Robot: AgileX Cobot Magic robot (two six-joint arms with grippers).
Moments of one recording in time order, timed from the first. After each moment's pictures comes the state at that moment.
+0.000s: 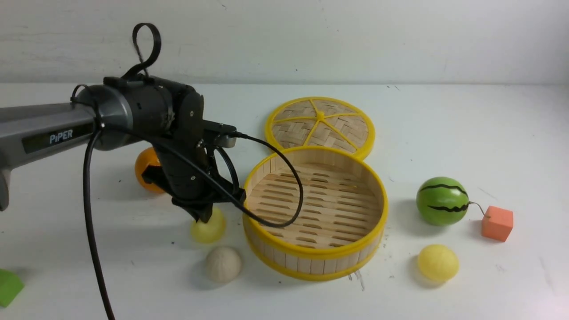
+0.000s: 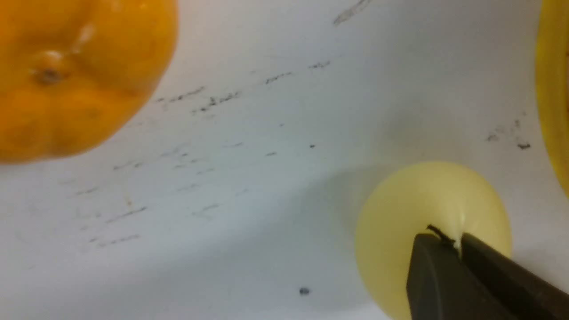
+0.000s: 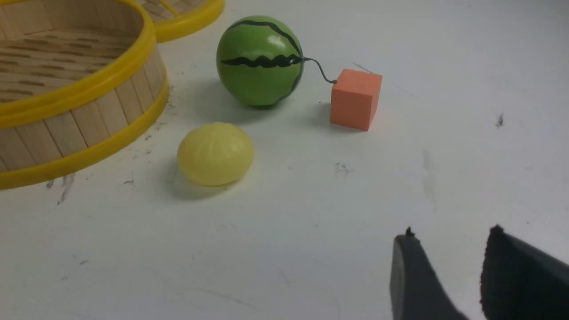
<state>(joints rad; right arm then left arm) 0.00 -0.01 0.02 0.05 0.38 -0.02 -0.37 1.98 -1.53 0.05 0.92 -0.08</state>
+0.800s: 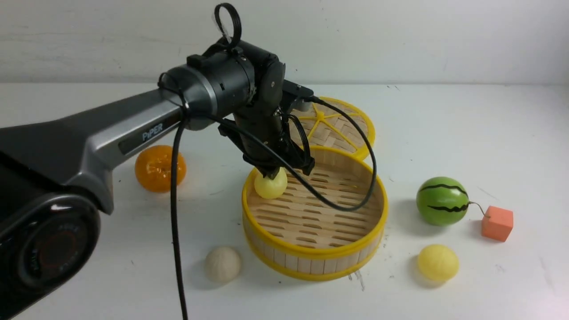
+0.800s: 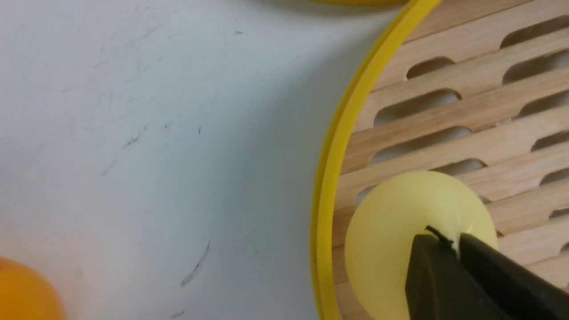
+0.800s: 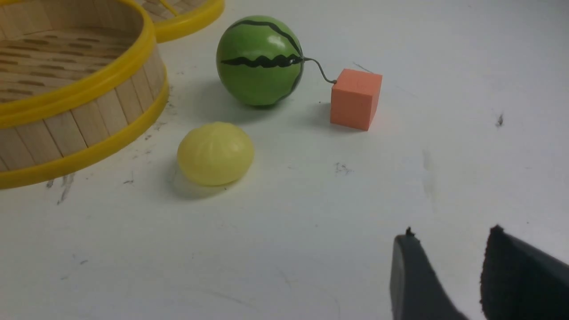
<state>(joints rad) 0.00 -0.01 0.02 0.05 0.38 -0.02 -0.54 2.19 -1.95 0.11 0.96 -0.05</state>
